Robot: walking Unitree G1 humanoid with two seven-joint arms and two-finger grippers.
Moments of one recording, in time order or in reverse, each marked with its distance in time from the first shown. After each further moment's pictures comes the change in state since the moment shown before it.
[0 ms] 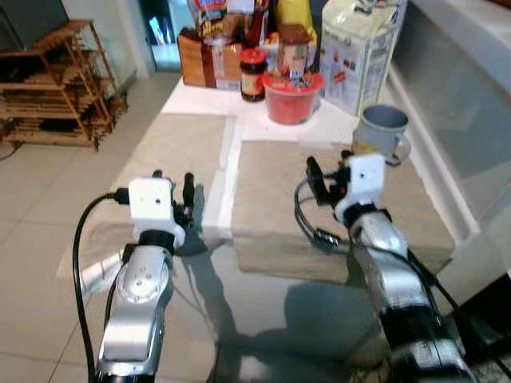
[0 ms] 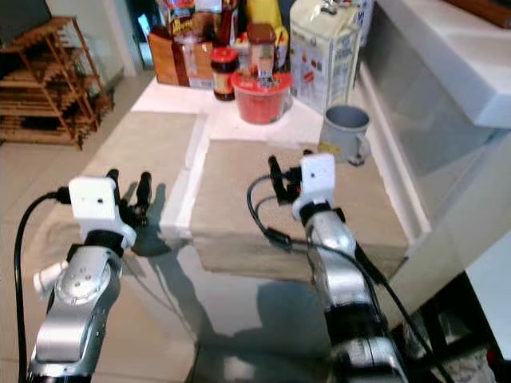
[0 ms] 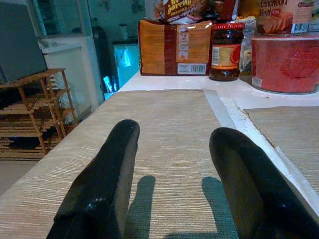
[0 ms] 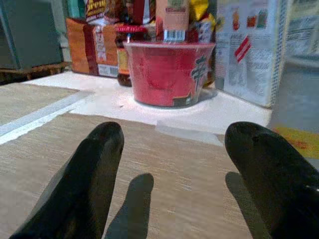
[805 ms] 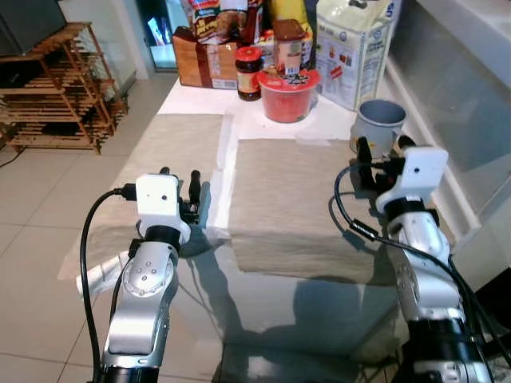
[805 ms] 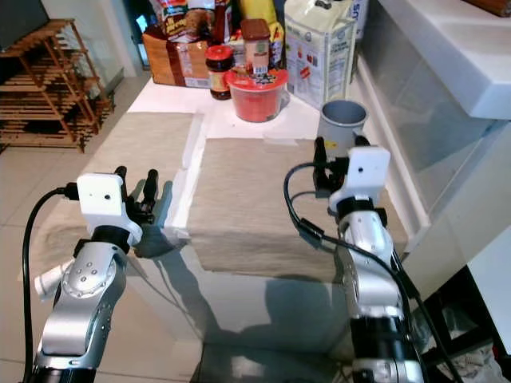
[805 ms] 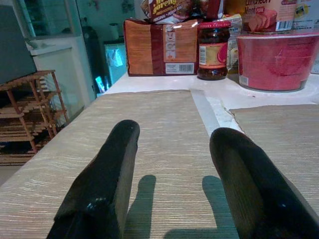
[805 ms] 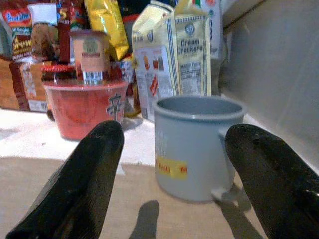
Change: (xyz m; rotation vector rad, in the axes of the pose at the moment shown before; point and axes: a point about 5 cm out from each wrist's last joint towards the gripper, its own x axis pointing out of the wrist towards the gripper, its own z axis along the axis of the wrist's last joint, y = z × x) left arm 0.005 -0.006 0.000 -0.012 0.000 -0.029; right arm -0.021 -0.042 0.024 -0.030 -0.088 -0.225
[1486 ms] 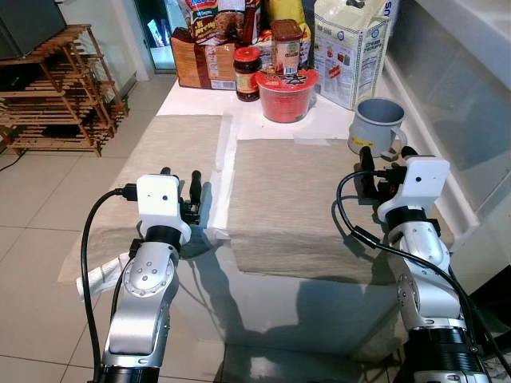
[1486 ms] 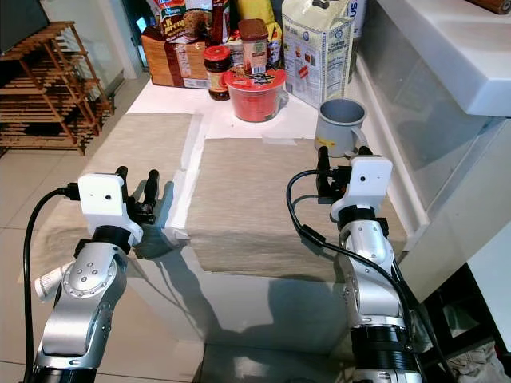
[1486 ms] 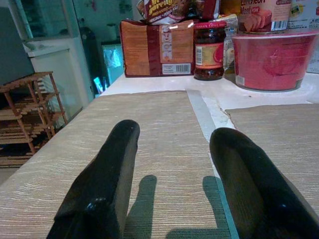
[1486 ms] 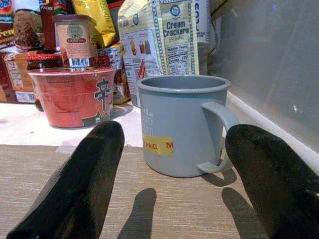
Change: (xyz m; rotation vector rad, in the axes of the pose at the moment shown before) left arm 0.000 -0.001 0.000 -0.001 0.001 -0.004; right arm -0.005 -0.002 -0.006 0.005 0.031 -0.035
